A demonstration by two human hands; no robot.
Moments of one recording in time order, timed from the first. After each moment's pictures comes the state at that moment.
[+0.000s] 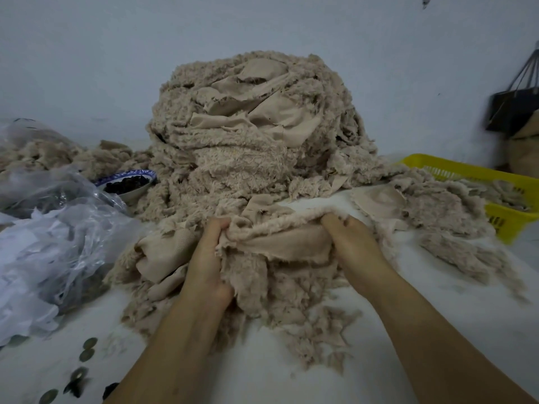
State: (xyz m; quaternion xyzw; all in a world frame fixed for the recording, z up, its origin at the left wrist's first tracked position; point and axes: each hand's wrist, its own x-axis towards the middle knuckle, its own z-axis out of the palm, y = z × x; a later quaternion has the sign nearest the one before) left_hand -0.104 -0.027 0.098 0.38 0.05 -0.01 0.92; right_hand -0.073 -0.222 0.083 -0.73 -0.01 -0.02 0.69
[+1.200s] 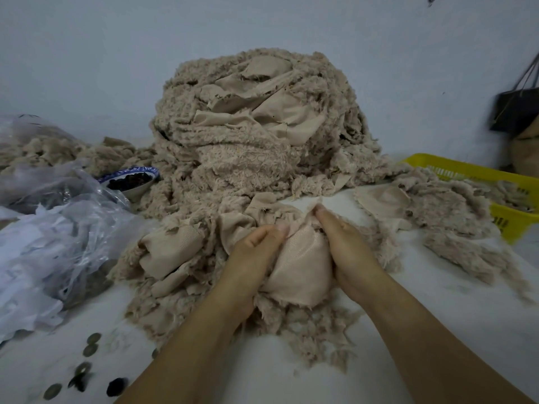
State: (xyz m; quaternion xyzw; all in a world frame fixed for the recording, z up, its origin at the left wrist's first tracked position) left_hand -0.124 -0.056 0.095 0.65 -0.01 0.00 0.76; right_hand -0.081 -0.205 0.081 -0.65 -0.04 0.04 0.76
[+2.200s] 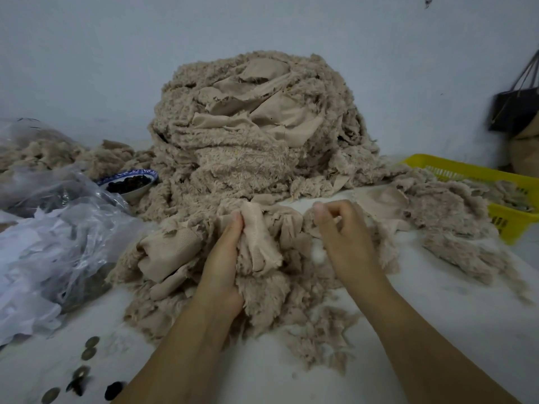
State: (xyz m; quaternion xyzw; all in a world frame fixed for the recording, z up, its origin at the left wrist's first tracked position) left_hand -0.107 -0.036 0.087 0.39 0.07 -0.09 0.91; right_hand -0.089 -0.211 0.087 -0.81 -0.10 -0.19 0.55
